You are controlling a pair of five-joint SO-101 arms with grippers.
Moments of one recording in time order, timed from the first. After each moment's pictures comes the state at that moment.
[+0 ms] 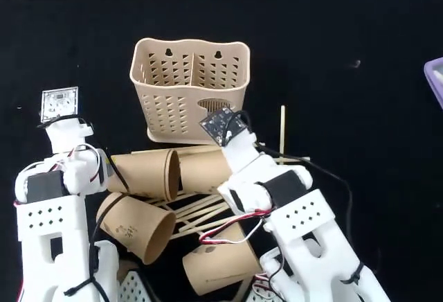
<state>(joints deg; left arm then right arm) -18.5 -57.9 56.6 68.9 -5.8 -26.2 -51.6 59.5 70.7 10.8</state>
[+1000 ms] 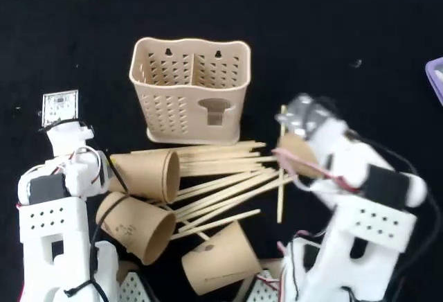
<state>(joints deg) -18.7 -58.2 60.6 64.8 -5.7 26.5 -51.5 35.5 94.0 64.1</state>
